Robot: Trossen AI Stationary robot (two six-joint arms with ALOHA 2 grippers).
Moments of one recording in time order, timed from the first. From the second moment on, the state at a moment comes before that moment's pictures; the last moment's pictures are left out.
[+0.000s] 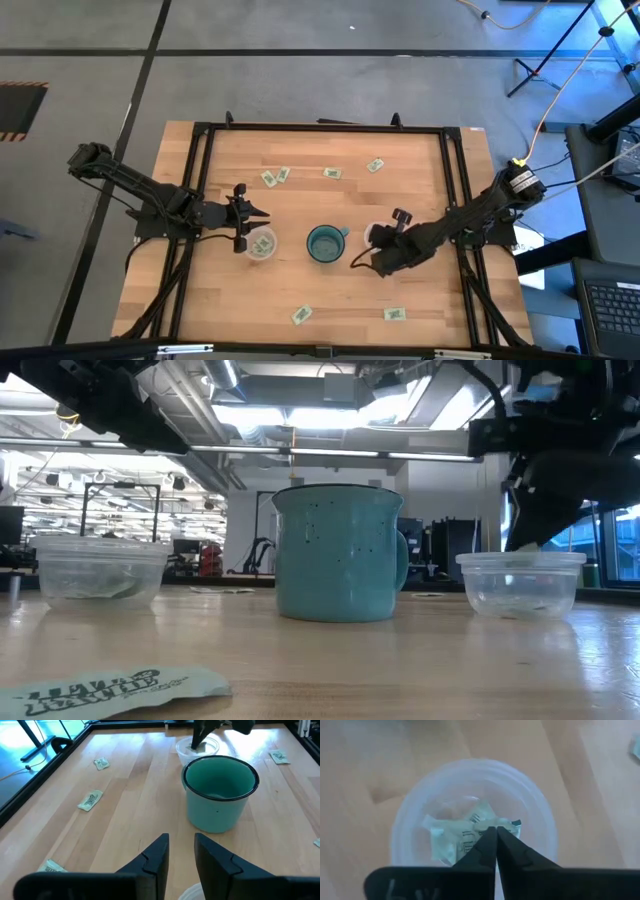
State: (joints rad) left arm -0.37 0.82 0.47 -0.18 -0.48 -0.22; right arm 0.47 1.62 0.93 -0.76 0.50 0.78
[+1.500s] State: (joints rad) left arm -0.63 1.72 0.97 0.09 -0.17 0.04; right arm 0.46 1.60 0.94 -0.75 0.48 0.75
